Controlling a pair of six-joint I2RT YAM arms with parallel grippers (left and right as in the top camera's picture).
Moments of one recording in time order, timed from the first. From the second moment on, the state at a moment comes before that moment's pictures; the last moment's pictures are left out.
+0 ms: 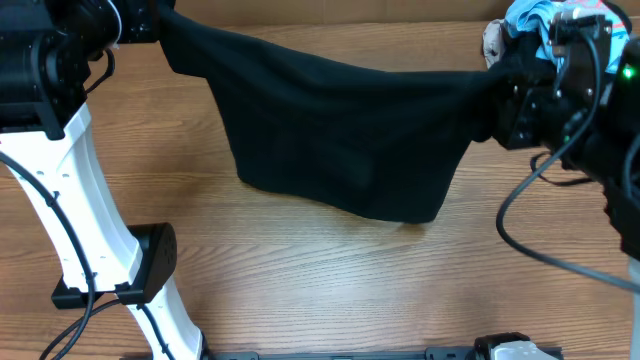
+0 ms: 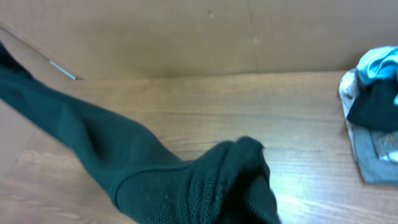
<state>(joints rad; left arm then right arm) 0.05 2.06 3.06 -1.55 0.20 -0.07 0.14 1.33 1.98 -1.21 -0.25 0.20</state>
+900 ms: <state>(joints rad) 0.05 2.29 3.06 -1.08 0.21 -0.10 0.07 1.73 1.99 -0.68 -0.24 0.13</state>
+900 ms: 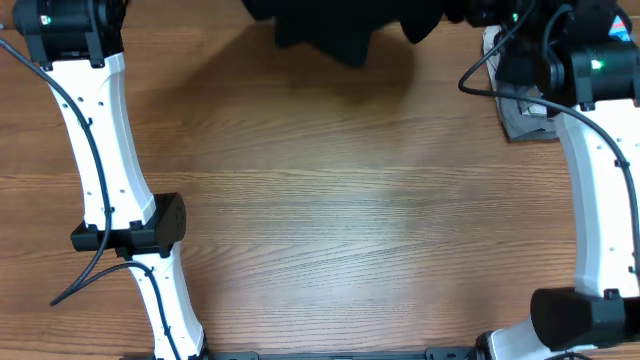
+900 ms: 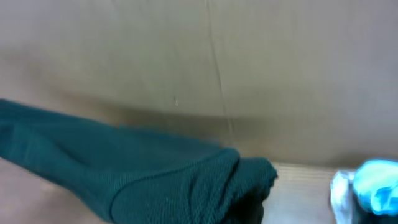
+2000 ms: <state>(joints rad) 0.05 2.65 3.05 -1.52 0.19 -0.07 -0.04 2.00 1.96 -1.16 -0.38 0.12</state>
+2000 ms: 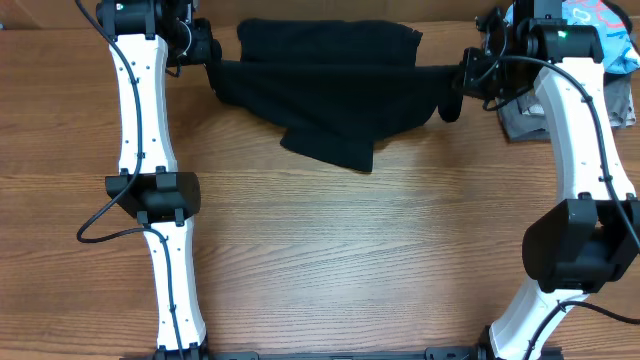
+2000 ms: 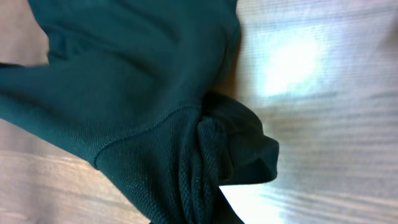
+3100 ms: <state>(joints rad) -0.04 2.47 2.95 -1.68 0.34 0.03 0.22 1.91 1.75 -1.13 -0.42 0.14</state>
